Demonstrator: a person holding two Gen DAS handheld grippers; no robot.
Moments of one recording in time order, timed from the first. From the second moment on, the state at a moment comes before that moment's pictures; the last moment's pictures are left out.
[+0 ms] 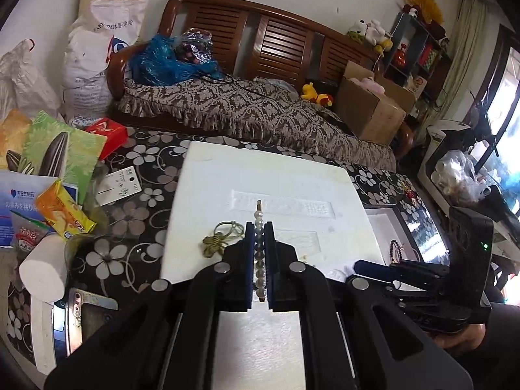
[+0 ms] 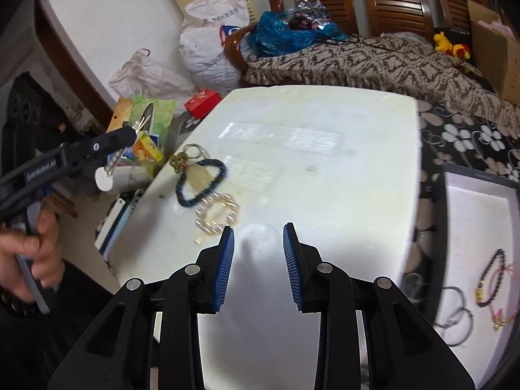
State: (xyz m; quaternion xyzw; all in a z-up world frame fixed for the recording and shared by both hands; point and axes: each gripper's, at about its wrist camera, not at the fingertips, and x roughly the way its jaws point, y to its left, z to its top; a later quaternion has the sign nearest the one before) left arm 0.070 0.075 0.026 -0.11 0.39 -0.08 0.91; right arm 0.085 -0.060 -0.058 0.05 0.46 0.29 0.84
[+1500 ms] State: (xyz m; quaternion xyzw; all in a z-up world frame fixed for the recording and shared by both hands) left arm 0.065 0.033 0.029 -0.06 0.38 -0.12 0.92; right arm 0.072 -0.096 -0.004 0.03 0.39 0.29 0.87
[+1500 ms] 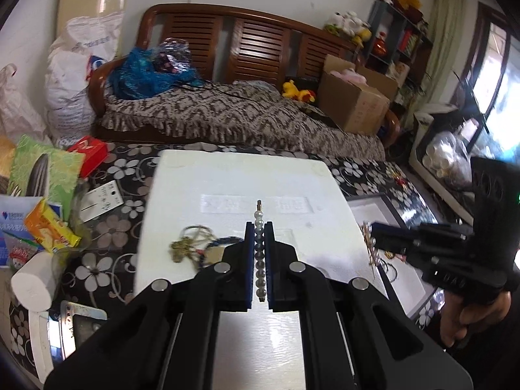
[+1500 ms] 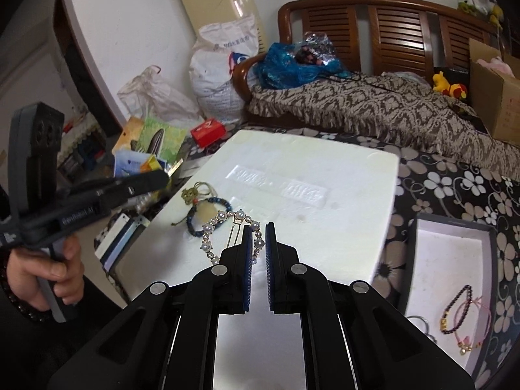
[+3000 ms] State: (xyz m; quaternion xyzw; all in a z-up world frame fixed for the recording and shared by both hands) left arm 0.086 -0.244 -0.066 0.06 0.51 -0.30 0.80; right arm 0.057 -0.326 -0.101 0.08 0.49 0.08 0.86
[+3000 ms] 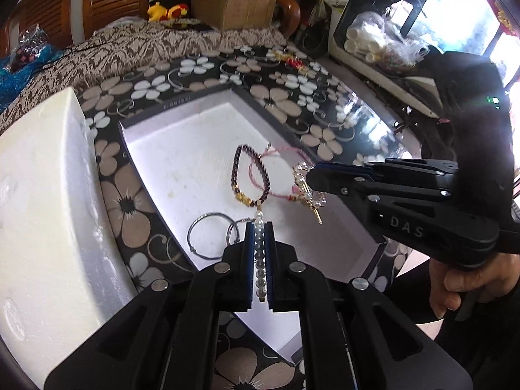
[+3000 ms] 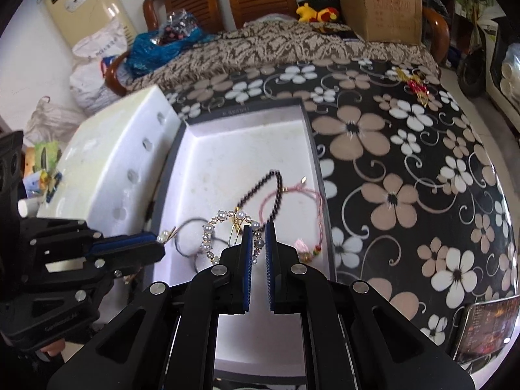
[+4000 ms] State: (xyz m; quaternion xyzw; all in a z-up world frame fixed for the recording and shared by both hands) left arm 0.071 -0.229 -0.060 0.05 0.50 -0.31 0.81; right arm 0.059 -0.317 -0.100 0.08 0.50 0.09 0.86
